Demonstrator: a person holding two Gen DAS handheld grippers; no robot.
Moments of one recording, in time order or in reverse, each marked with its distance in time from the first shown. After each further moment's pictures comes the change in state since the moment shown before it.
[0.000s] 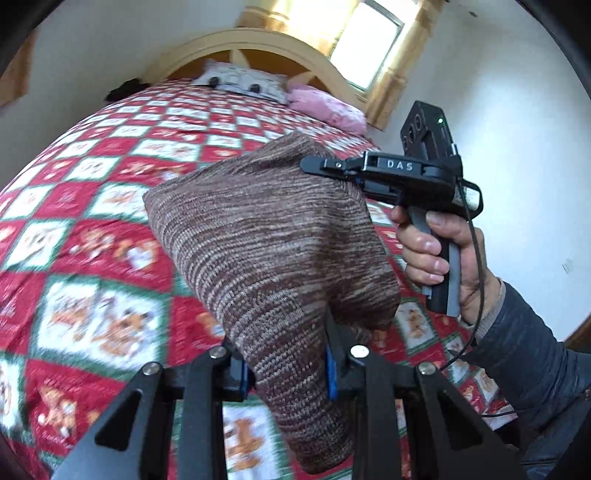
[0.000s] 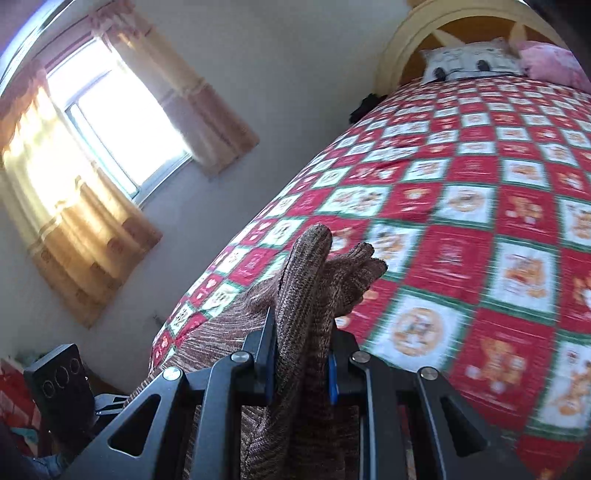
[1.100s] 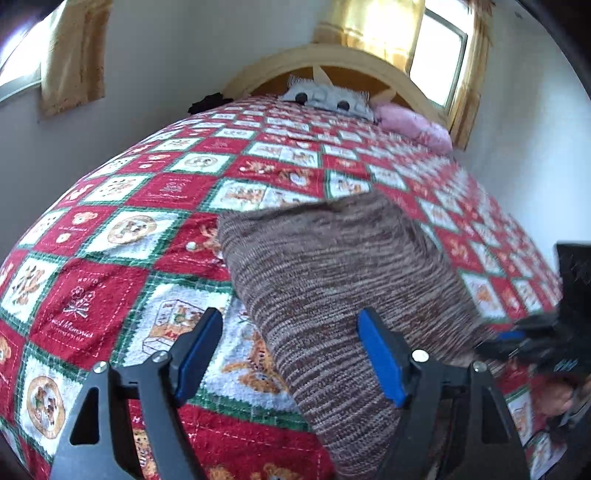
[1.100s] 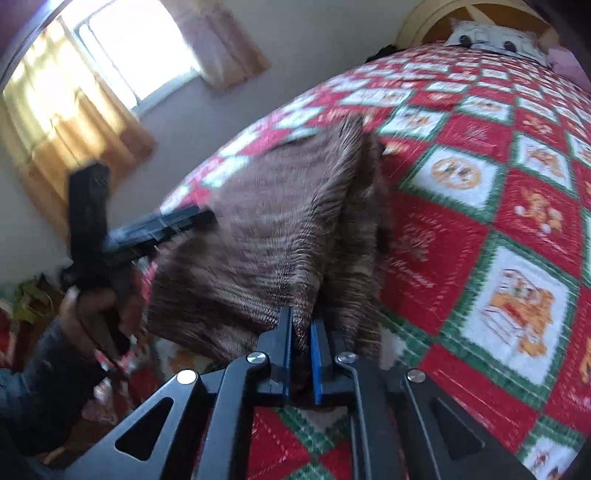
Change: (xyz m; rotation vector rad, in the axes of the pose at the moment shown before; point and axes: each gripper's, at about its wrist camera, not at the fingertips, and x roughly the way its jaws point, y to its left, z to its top) left arm 0.037 0.084 -0.011 -0.031 -0.095 0.328; right arm -0.002 0.030 -0.127 -0.095 0.197 -0.065
